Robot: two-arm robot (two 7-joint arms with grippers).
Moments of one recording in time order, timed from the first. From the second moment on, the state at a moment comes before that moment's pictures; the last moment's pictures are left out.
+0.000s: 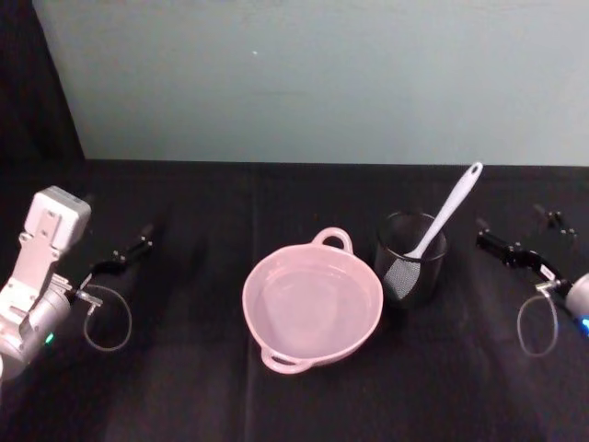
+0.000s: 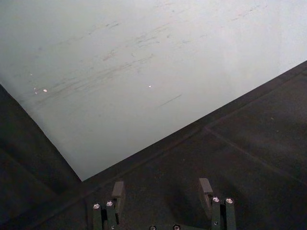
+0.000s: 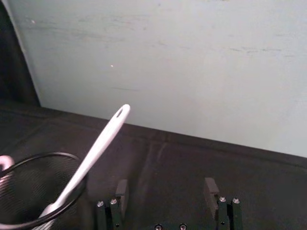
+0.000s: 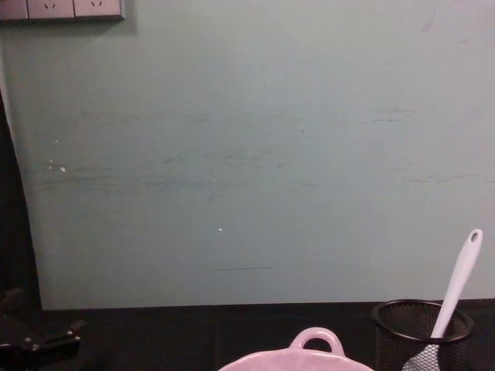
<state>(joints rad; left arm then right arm) -0.20 0.60 0.45 -1.41 -0.25 -0.12 0.03 0.18 0.56 -0.29 -1.44 0.48 0.04 0.11</state>
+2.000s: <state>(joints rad) -0.20 0.60 0.45 -1.41 -0.25 -0.12 0.03 0.22 0.49 -0.31 -1.30 0.41 -0.06 0.13</state>
